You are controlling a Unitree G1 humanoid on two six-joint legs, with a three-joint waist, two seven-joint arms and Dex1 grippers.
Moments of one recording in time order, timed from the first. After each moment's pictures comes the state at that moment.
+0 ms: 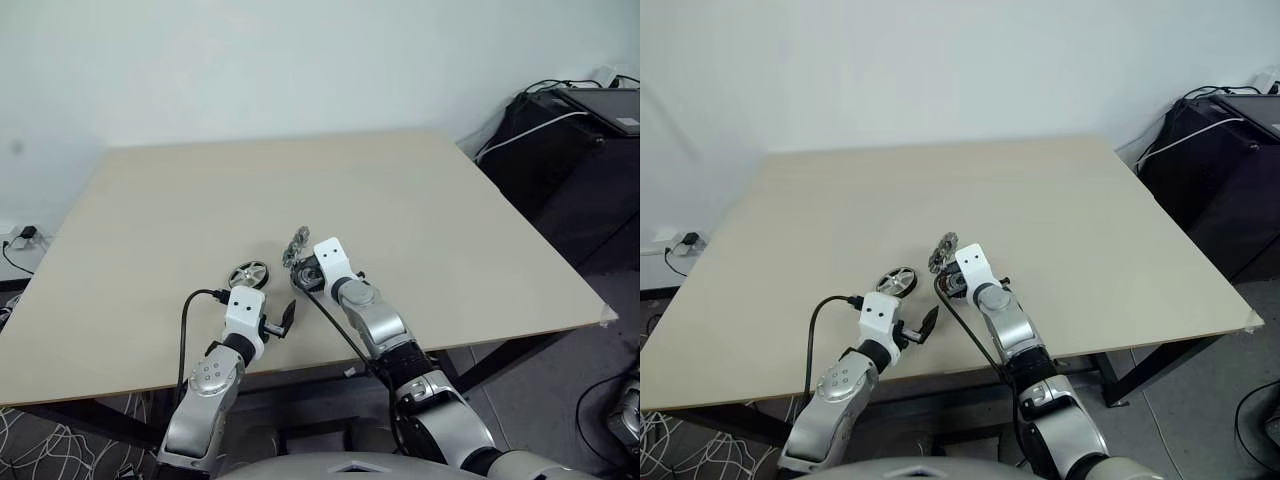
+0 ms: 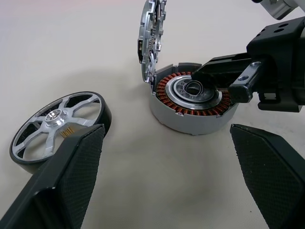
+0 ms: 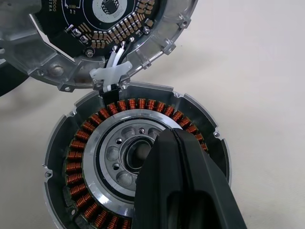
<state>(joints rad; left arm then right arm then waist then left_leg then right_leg) 0.20 0.10 -0.18 -0.21 -0.03 0.25 -0.24 -0.45 0.07 0.22 0.46 -0.11 0.47 0.13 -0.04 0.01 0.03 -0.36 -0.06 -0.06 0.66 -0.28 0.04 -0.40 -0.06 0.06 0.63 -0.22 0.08</state>
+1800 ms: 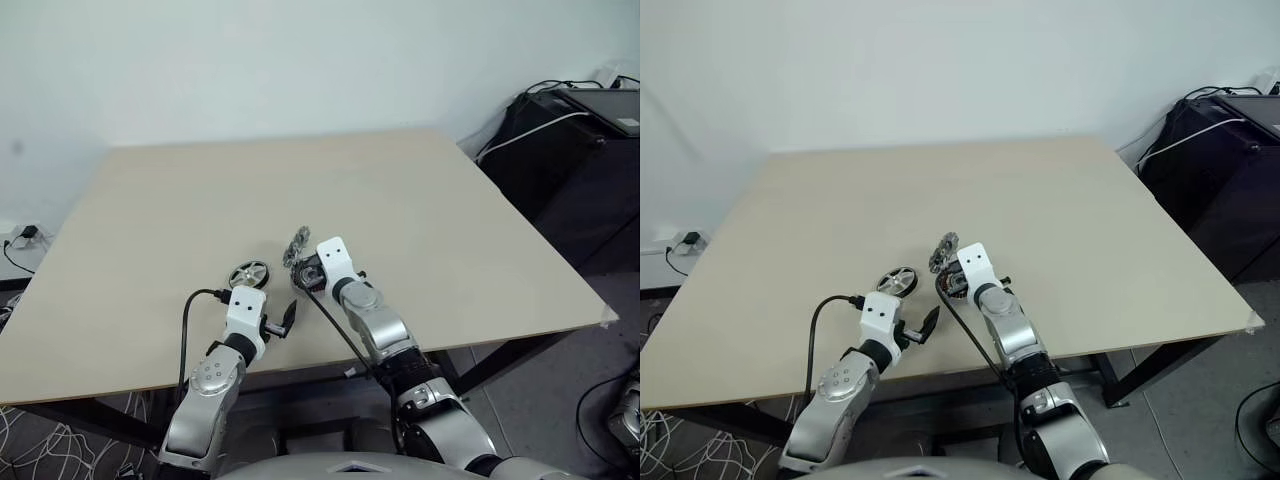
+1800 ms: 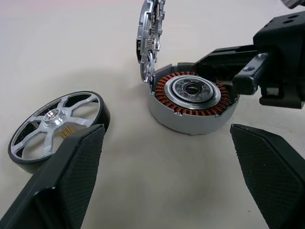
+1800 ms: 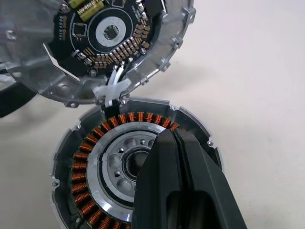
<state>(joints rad) 0.20 0.09 -0.19 -0.21 -0.03 0.26 -0.24 -0.41 0.08 0.21 0.41 -0.10 0.42 0.11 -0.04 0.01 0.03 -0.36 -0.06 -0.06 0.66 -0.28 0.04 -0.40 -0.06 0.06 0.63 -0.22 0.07</state>
